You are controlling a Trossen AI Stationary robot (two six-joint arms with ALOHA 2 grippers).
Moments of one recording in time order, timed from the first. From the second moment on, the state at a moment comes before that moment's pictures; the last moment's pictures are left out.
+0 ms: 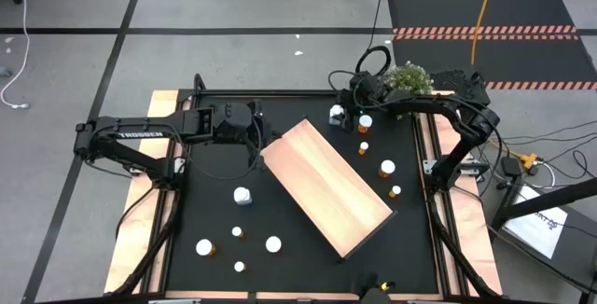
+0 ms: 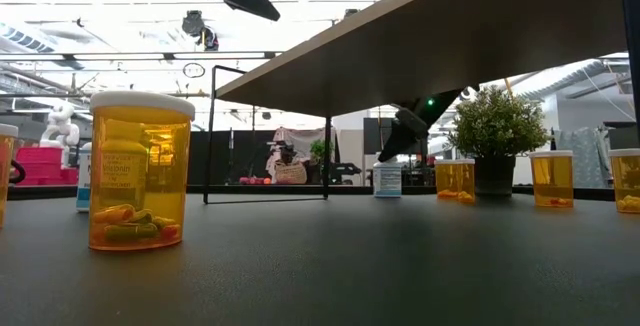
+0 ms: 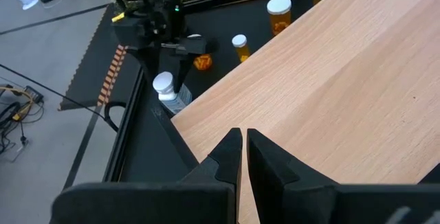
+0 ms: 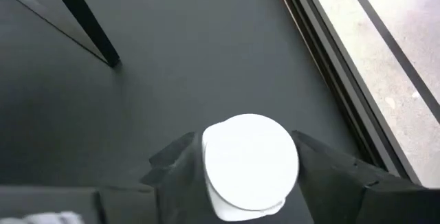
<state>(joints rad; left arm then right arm) 0.12 1.27 1.15 -0.47 -0.11 0.28 -0.73 1.67 0.91 -0.06 -0.26 -0.38</state>
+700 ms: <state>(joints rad) 0.09 1.27 1.15 -0.41 -0.10 0.25 -0.53 1.28 0.91 -0.31 0.04 -0.27</state>
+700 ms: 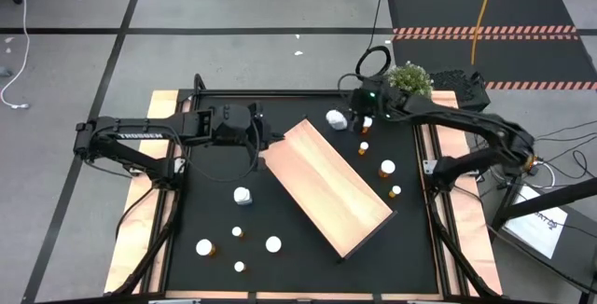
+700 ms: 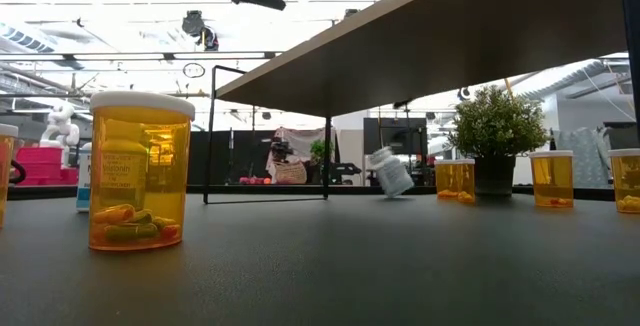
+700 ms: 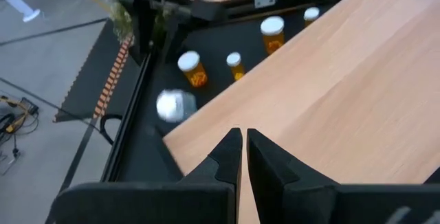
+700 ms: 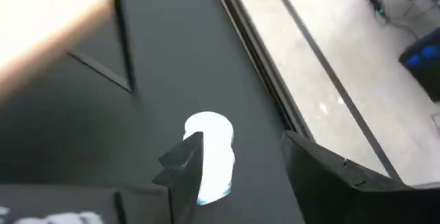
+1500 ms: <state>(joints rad) 0.08 1.27 1.15 -0.39 -0.11 0.20 -0.54 1.27 0.82 -0.23 0.11 -0.25</state>
